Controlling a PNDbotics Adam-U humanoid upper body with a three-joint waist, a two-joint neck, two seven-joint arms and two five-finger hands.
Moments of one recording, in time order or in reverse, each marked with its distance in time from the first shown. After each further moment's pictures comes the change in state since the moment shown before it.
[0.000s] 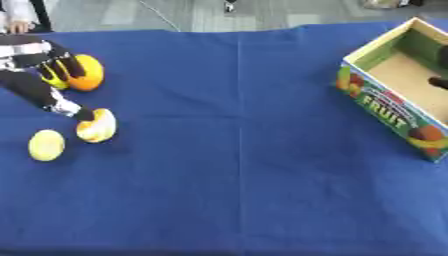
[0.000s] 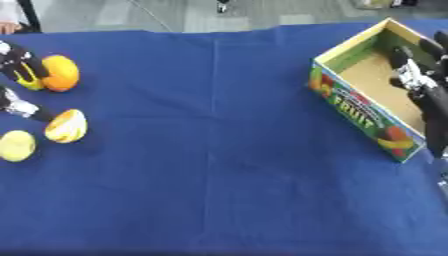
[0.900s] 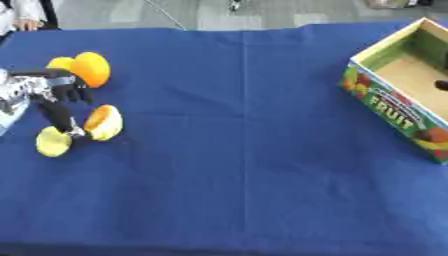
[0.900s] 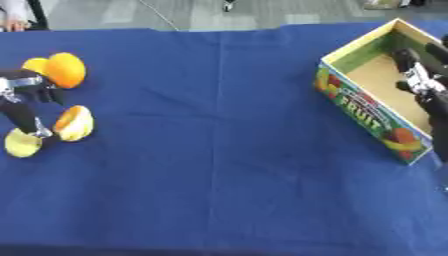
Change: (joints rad) left arm 0.001 -0.142 0.000 0.284 -0.204 -0.143 0.035; right arm -0.002 0.008 0.007 0.000 0.000 0.008 0.005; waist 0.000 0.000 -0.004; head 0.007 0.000
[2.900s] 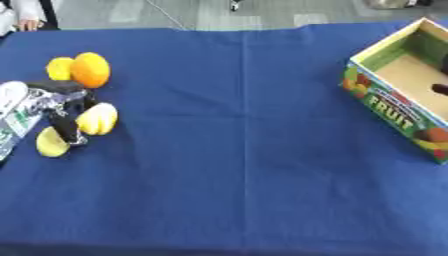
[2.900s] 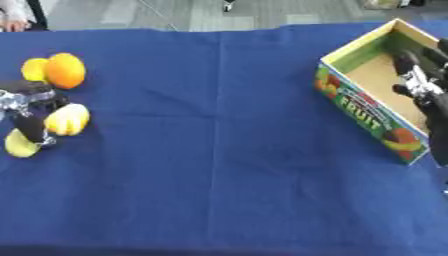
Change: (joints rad) left arm 0.026 -0.033 0.006 0.020 -0.172 -0.118 -0.016; right arm -0.001 0.009 0.011 0.000 -0.011 0.005 0.009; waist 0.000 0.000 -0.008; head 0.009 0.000
